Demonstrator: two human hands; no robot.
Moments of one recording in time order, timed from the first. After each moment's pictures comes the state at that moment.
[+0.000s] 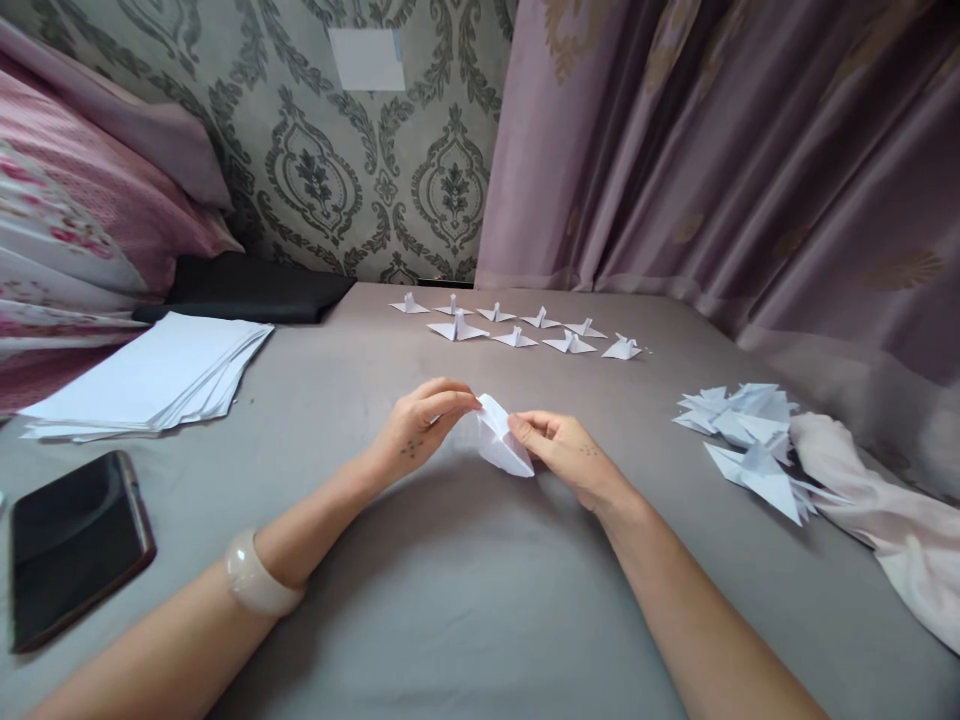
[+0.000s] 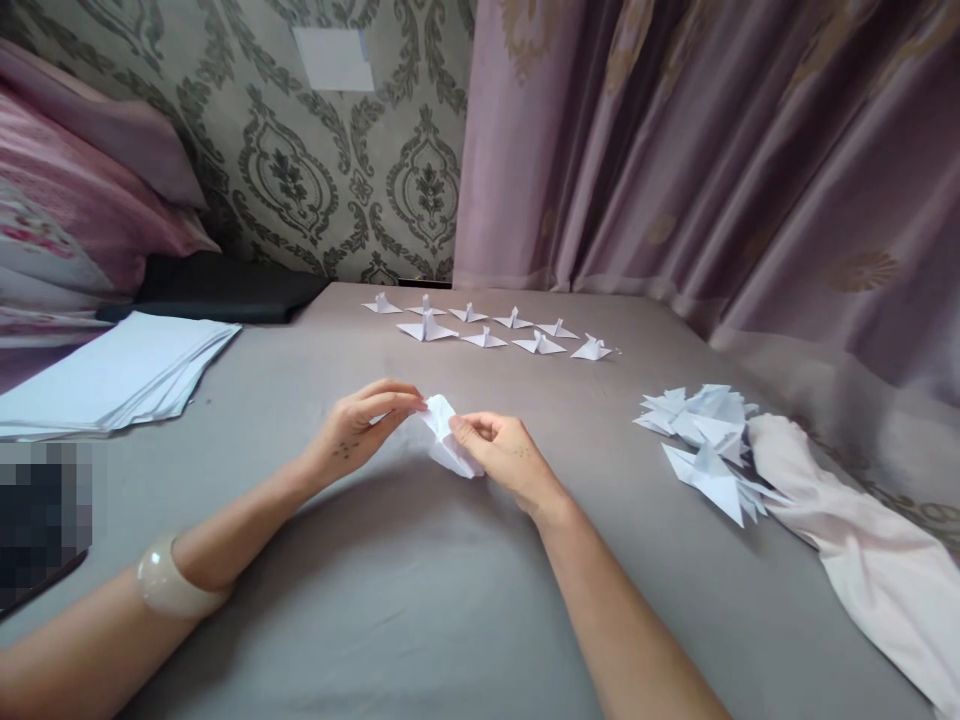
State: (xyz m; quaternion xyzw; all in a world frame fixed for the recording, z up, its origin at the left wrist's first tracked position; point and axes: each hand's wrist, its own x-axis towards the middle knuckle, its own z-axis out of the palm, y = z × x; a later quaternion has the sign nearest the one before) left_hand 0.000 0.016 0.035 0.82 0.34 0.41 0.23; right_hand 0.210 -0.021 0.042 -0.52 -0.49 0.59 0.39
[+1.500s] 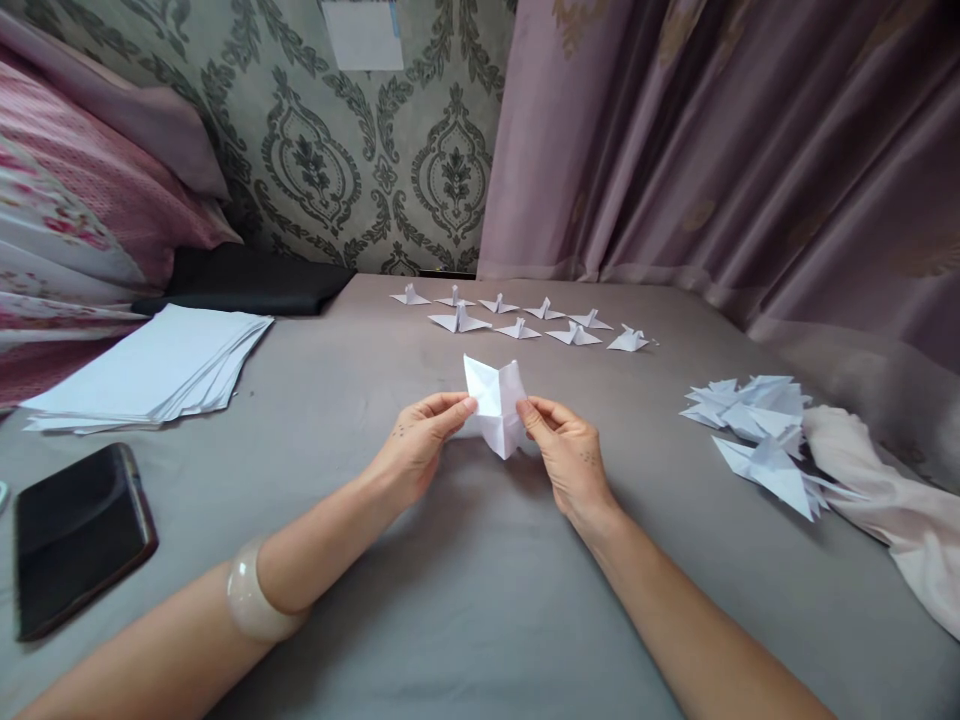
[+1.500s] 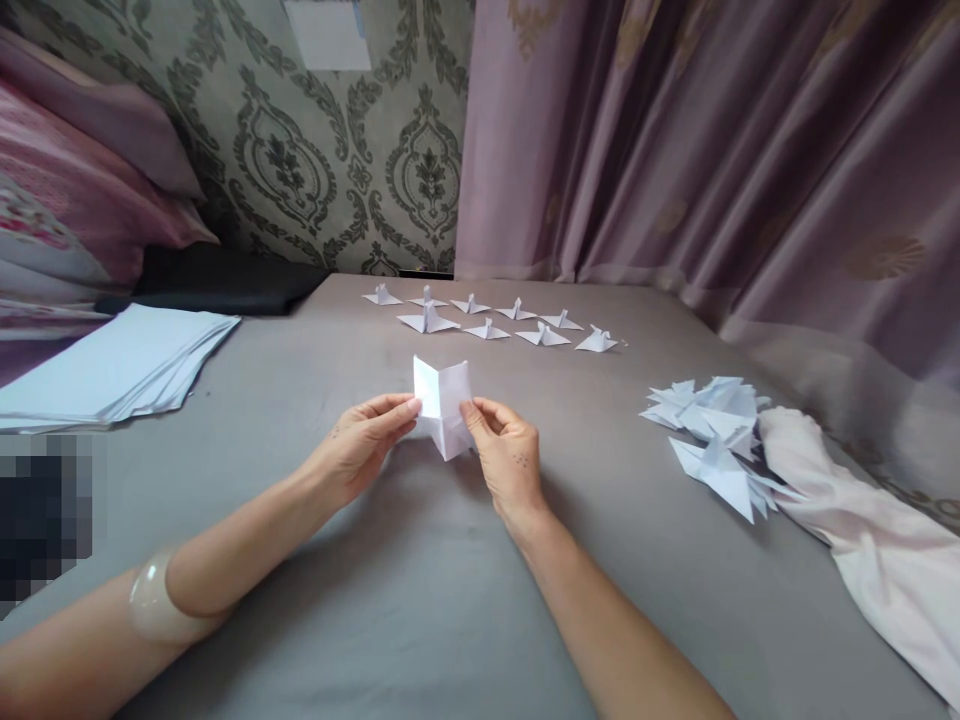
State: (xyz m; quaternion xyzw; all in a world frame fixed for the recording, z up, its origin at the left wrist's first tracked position) left_hand 0.029 -0.009 0.037 0.34 0.47 0.48 0.66; right_hand 0.186 -0.024 0.024 -0.54 -0.36 0.48 0.59
